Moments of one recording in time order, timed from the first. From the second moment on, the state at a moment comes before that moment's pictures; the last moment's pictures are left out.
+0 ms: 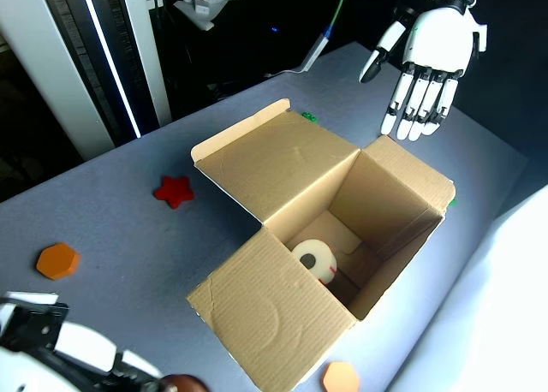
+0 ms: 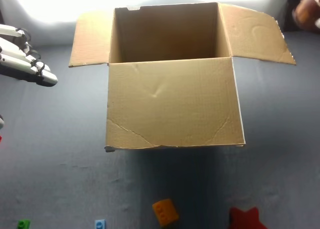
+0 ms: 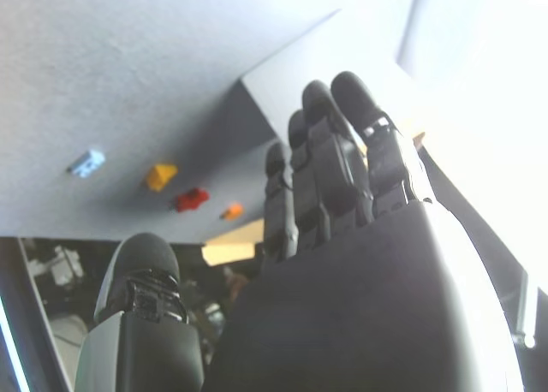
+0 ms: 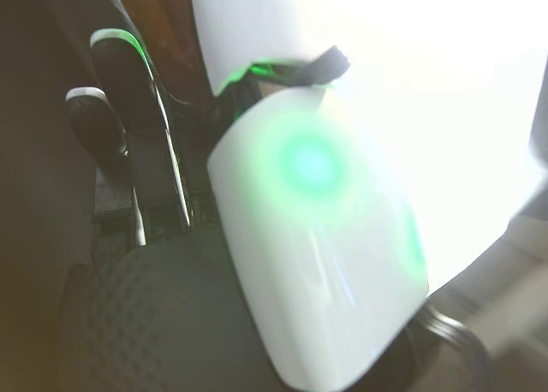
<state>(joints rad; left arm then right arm) 0.13 -0.79 1.53 1.88 -0.95 -0.49 -0.05 -0.87 1.20 0.53 0.31 -1.21</state>
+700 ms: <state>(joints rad) 0.24 -0.83 1.53 1.81 -0.91 -0.44 -0.02 -1.15 1.25 0.15 0.56 -1.02</state>
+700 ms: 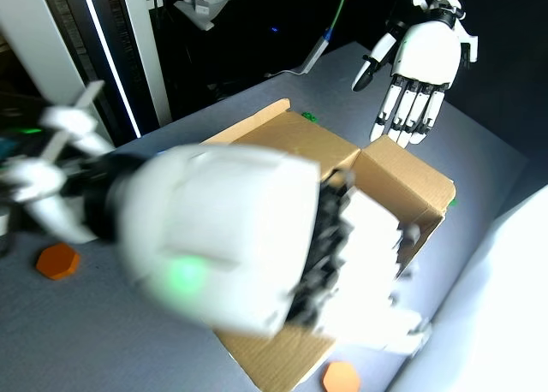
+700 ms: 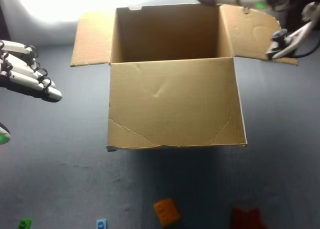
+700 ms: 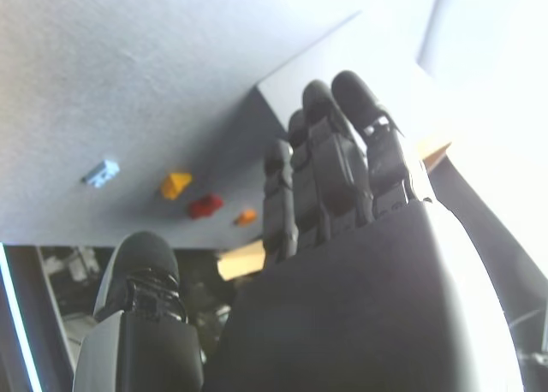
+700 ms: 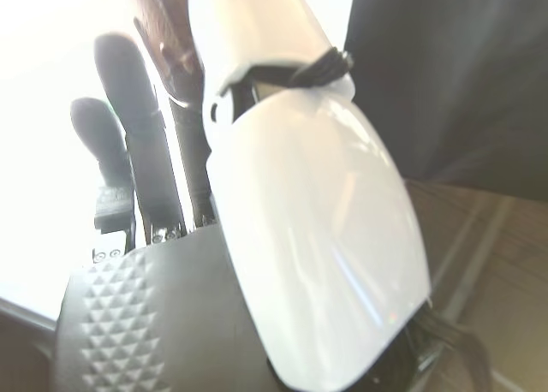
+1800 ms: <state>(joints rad) 0.24 -0.85 1.54 1.74 -0.87 -0.42 -0.09 -1.23 1.26 0.17 0.51 -1.07</state>
